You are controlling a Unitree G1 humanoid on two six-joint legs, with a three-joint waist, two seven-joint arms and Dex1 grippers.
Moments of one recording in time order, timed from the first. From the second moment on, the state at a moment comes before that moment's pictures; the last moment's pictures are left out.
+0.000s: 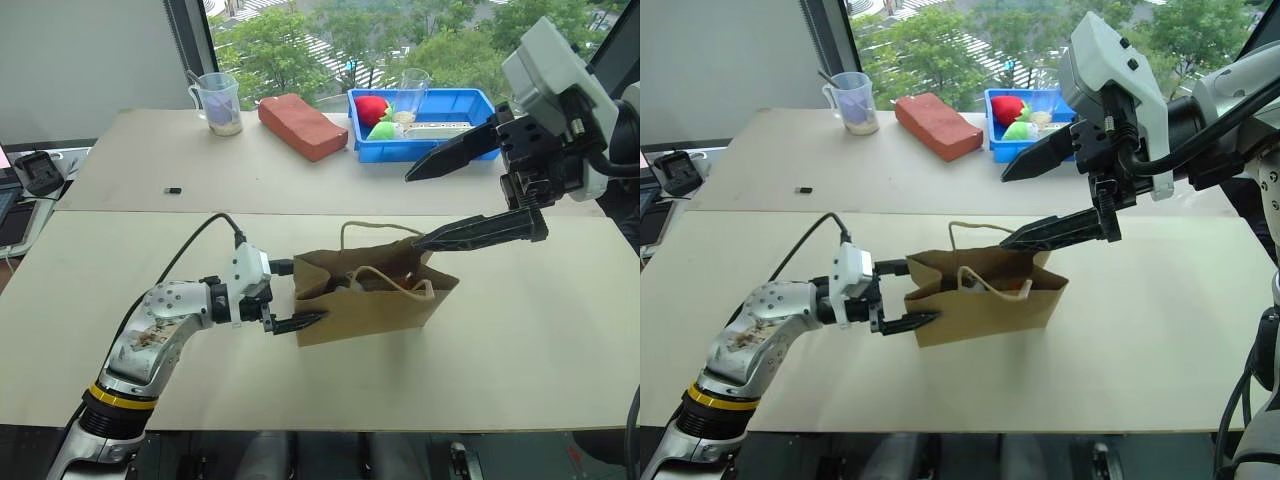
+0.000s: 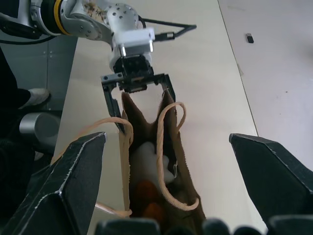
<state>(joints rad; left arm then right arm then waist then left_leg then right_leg) -0.30 0.59 -0.14 -0.25 -0.41 0.30 -1.01 -1.18 -1.07 0.15 -0.30 0.65 1.03 1.37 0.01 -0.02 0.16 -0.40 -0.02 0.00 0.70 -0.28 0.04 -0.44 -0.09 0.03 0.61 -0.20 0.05</state>
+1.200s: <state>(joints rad) -0.66 0.55 -0.14 0.25 -0.36 0.13 -1.37 -1.06 -1.22 0.02 -0.33 0.73 1.14 1.28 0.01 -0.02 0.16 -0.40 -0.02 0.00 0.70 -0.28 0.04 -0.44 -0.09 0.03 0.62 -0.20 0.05</state>
